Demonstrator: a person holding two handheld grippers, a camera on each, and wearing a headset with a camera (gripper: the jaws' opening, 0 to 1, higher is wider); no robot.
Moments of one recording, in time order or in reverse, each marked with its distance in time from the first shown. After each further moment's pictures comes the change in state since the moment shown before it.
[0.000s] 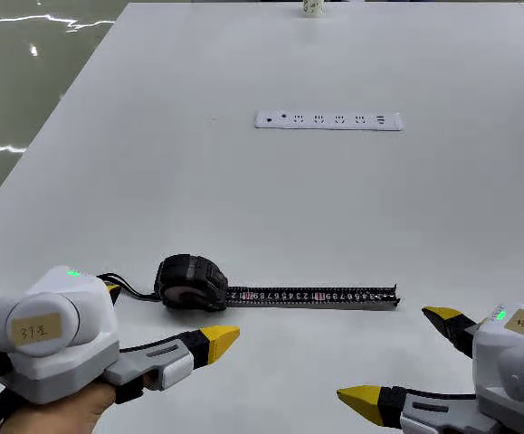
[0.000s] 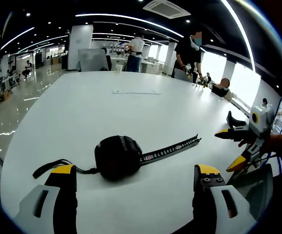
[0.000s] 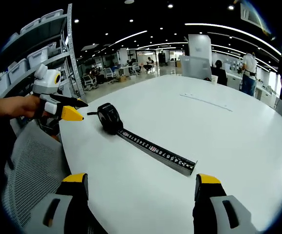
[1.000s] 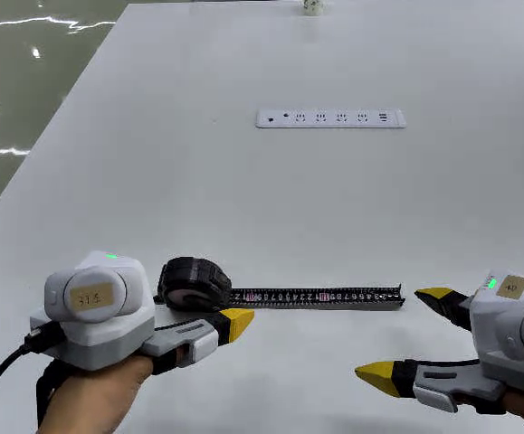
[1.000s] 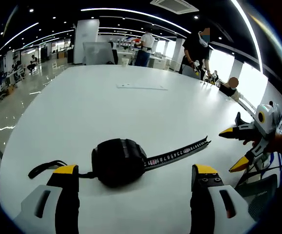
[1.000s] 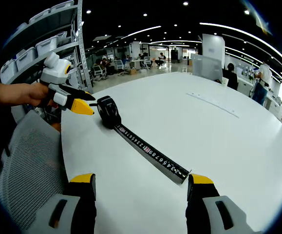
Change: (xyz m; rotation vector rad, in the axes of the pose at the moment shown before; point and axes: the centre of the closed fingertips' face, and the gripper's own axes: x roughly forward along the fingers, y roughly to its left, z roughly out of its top) left arm 0.031 0.004 0.002 -0.036 0.045 0.054; right arm 0.013 -0.022 0.002 -0.103 0.059 0.060
